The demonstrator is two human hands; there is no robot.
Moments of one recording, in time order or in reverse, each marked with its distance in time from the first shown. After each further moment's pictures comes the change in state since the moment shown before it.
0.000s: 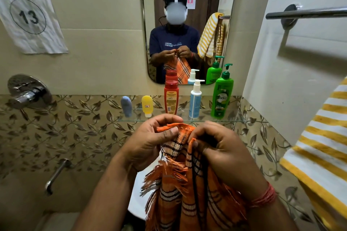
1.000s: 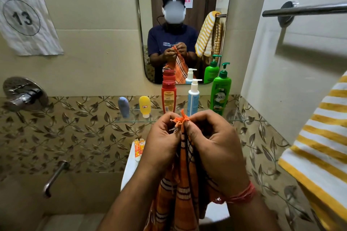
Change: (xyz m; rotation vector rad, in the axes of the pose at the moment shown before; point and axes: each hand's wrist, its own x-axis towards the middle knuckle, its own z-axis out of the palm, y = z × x) left_hand 0.009 -0.019 0.049 0.251 0.324 0.201; right_hand 0.010 0.000 0.019 0.096 0.314 -0.001
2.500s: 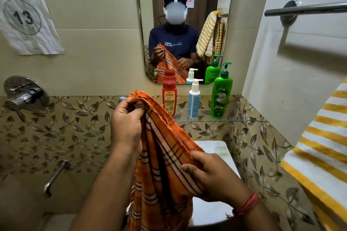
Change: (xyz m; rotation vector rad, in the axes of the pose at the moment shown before) left_hand 0.042 0.014 -0.045 -0.183 0.538 -0.008; right_hand -0.027 0.078 -0.007 -0.277 -0.589 0.124
